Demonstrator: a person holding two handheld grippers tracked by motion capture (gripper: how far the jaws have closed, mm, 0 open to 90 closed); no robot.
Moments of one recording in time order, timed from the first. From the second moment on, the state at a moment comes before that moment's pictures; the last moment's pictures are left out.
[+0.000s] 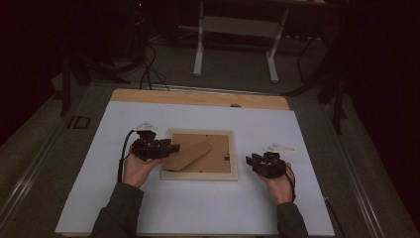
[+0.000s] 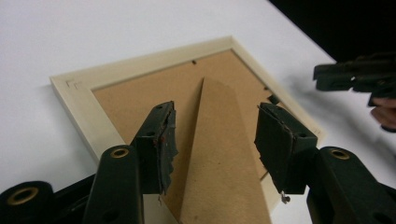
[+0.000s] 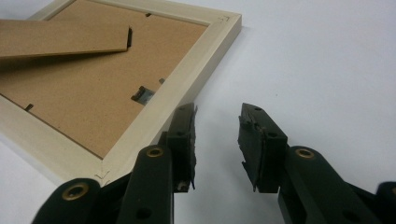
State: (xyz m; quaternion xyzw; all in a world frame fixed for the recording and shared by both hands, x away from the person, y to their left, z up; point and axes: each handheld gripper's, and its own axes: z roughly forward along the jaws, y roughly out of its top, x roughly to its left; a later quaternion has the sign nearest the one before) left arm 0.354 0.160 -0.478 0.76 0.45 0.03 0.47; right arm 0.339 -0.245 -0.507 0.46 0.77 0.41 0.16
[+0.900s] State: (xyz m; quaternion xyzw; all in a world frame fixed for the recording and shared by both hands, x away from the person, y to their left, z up) left arm 0.368 0.142 -0.503 0.78 0.44 -0.02 0.44; right arm 0.340 -0.241 -0.512 0.45 0.78 0.40 0.15
